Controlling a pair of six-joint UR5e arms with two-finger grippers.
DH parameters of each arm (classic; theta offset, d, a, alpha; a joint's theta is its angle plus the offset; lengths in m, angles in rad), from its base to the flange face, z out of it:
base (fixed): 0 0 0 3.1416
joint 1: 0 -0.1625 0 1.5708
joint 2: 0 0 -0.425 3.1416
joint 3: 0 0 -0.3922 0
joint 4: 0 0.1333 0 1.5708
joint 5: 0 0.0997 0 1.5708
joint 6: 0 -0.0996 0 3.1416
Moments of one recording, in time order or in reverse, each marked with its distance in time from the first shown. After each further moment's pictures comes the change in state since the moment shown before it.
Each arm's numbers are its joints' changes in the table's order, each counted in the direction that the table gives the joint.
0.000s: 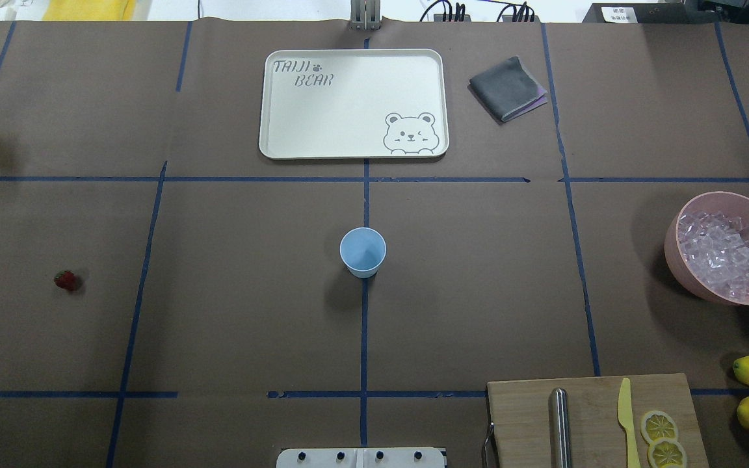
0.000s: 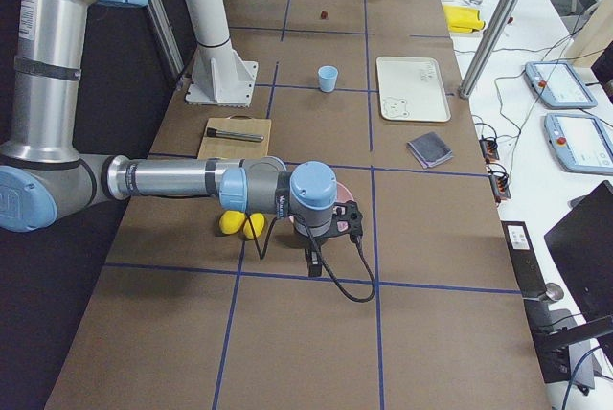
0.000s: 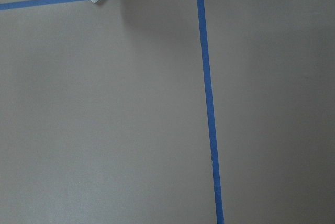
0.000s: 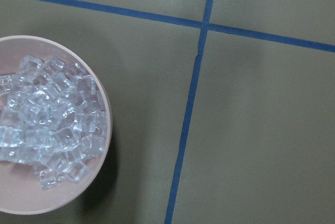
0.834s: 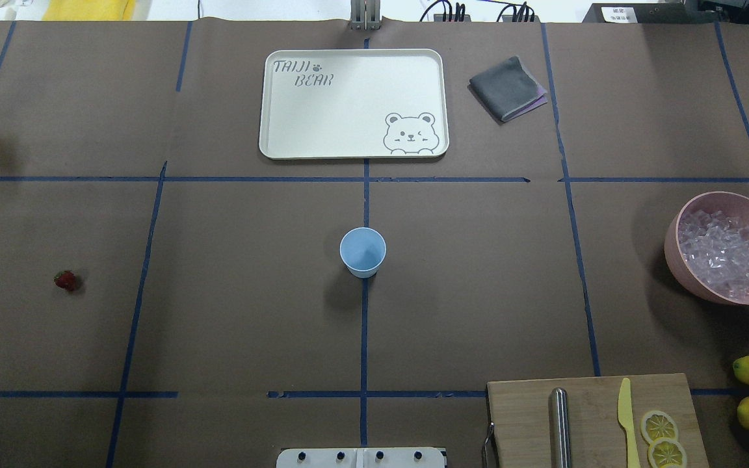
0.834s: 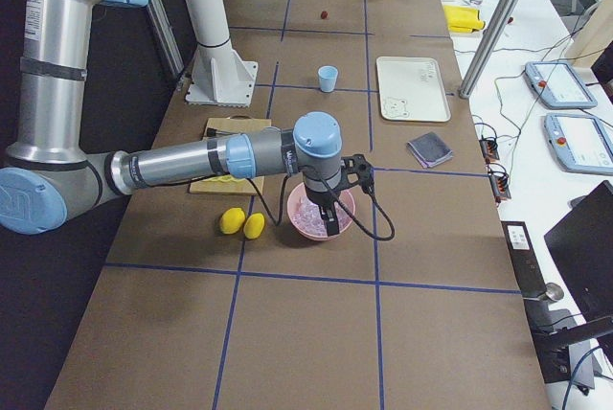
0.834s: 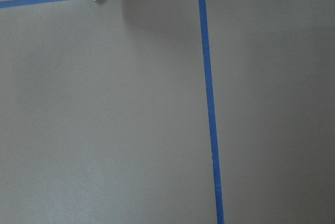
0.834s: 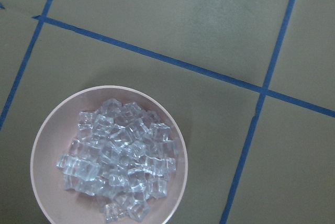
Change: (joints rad) left arm 0.000 0.000 -0.002 0.000 -0.001 0.000; right arm 0.171 -0.037 0.119 0.126 0.003 -0.150
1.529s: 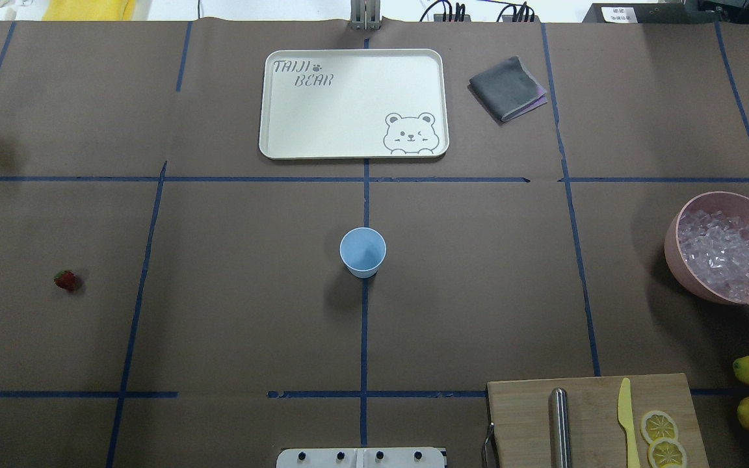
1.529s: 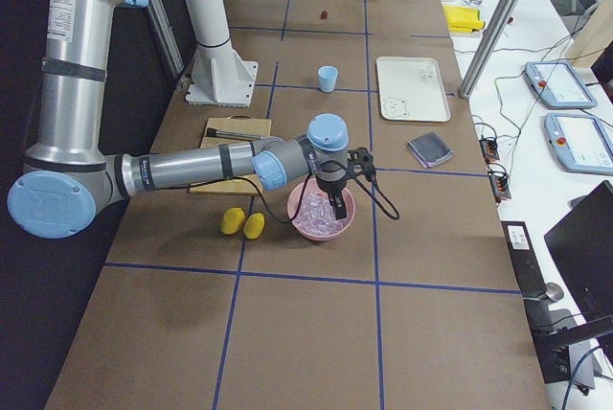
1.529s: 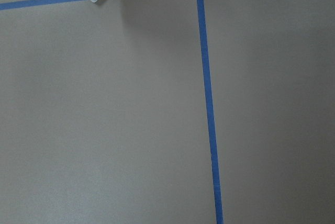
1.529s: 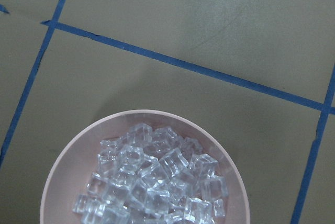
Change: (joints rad) left arm 0.000 0.000 0.000 -0.001 0.000 0.000; right arm 0.144 0.001 -0.106 0.280 -0.054 -0.266
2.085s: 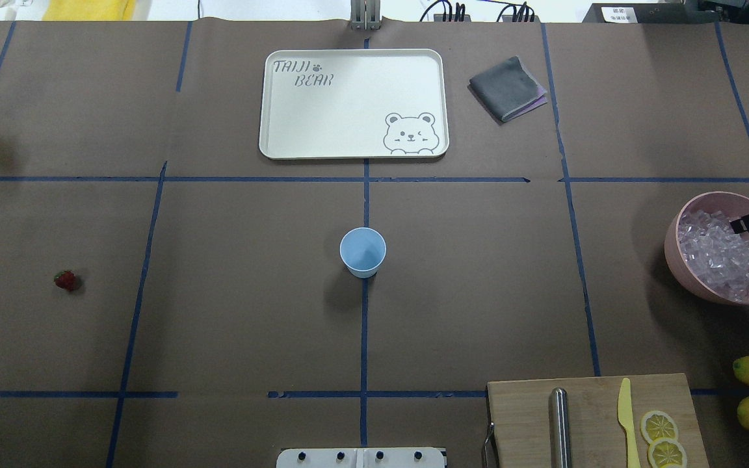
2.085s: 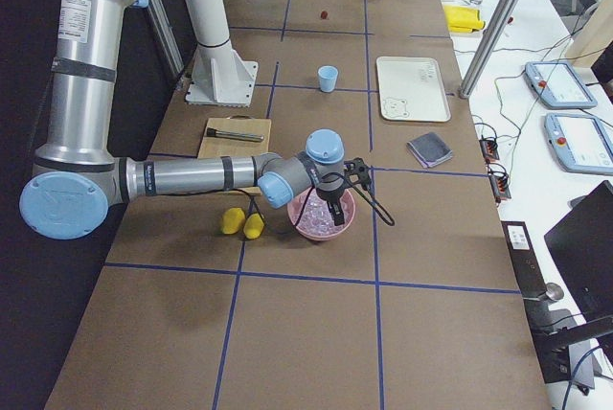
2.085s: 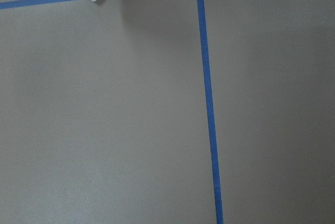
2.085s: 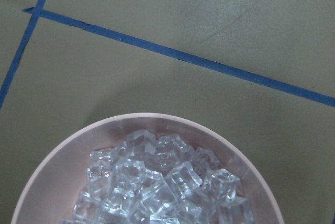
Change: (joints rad) left arm -0.001 0.000 0.001 0.000 -0.001 0.000; right arm 0.113 0.003 -0.098 0.207 -0.066 -0.148
